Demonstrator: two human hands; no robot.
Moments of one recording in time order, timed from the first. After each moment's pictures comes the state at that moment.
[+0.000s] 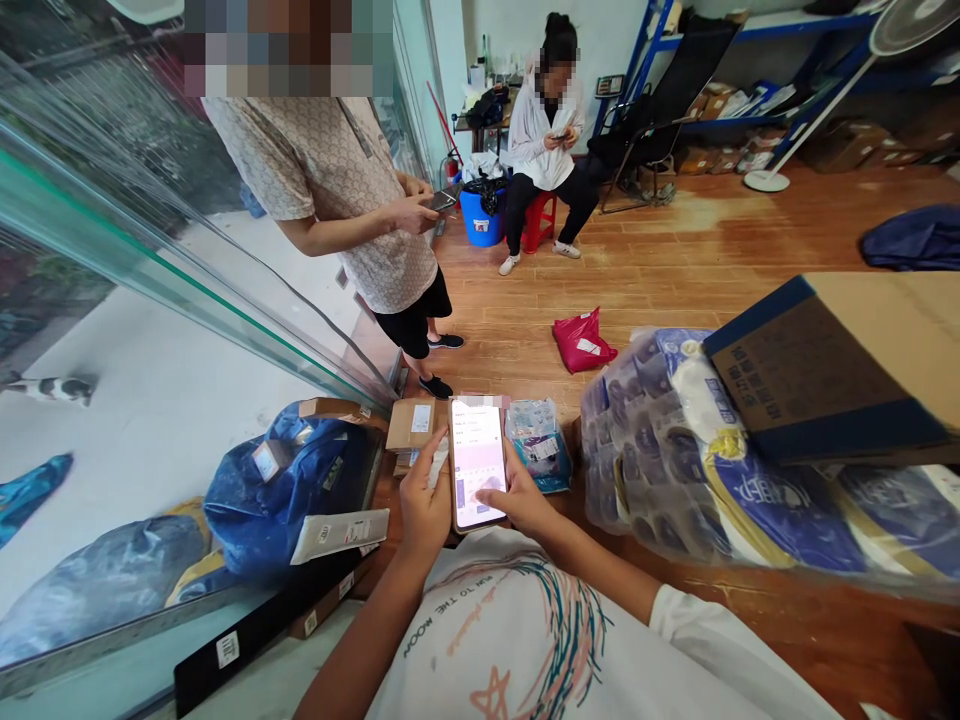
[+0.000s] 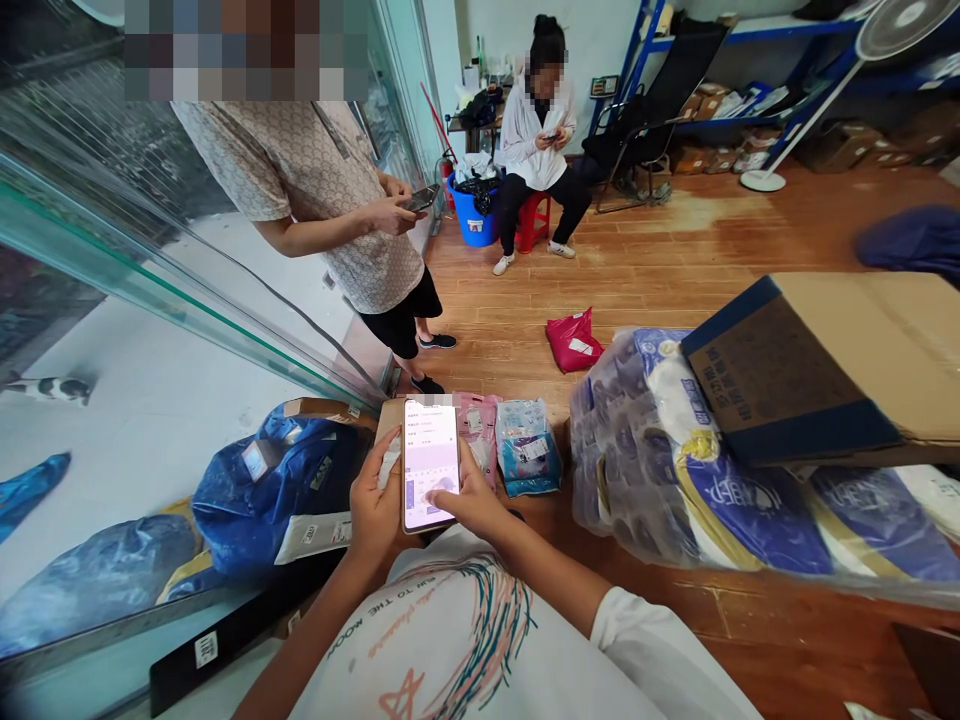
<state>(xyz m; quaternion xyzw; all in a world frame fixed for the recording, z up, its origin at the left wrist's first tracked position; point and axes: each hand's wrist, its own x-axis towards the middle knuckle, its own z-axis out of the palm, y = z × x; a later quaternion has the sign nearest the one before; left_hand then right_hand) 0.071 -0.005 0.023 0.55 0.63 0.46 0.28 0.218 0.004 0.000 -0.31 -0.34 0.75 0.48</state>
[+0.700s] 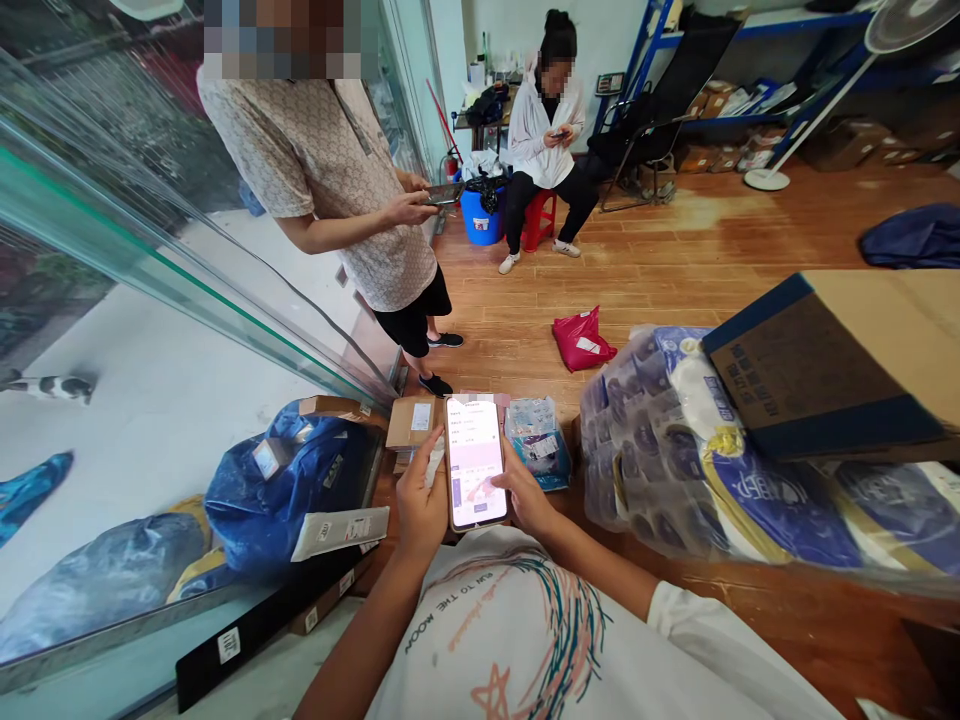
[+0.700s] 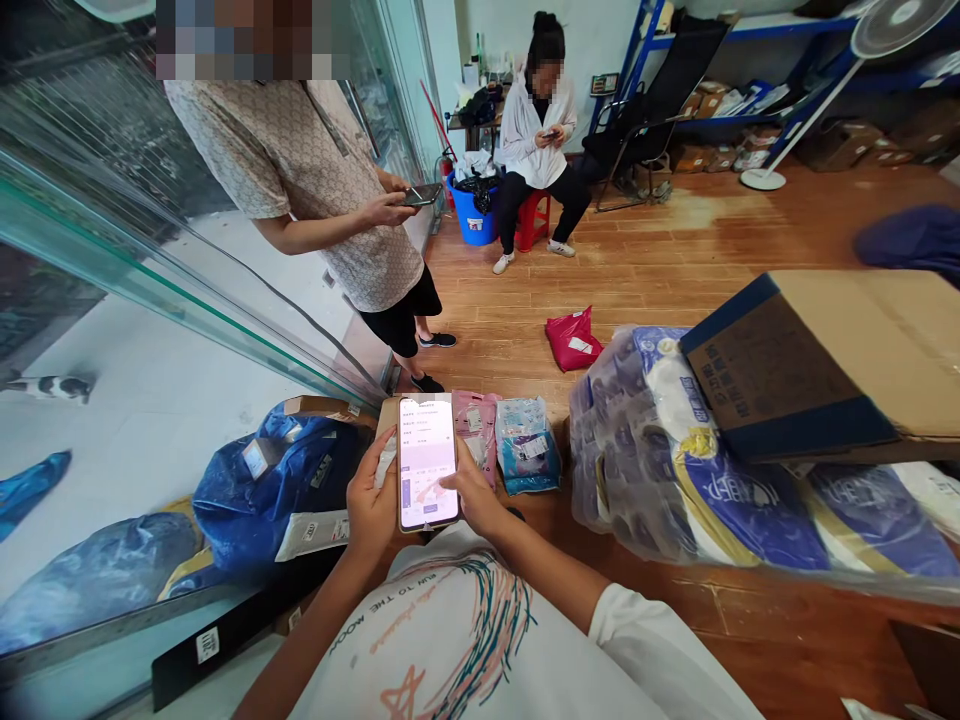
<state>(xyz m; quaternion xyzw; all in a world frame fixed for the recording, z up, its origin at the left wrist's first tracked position) 0.070 -0.009 0.023 0.55 0.64 0.47 0.27 0.217 0.003 -0.003 -0.29 -0.32 0.74 0.51</state>
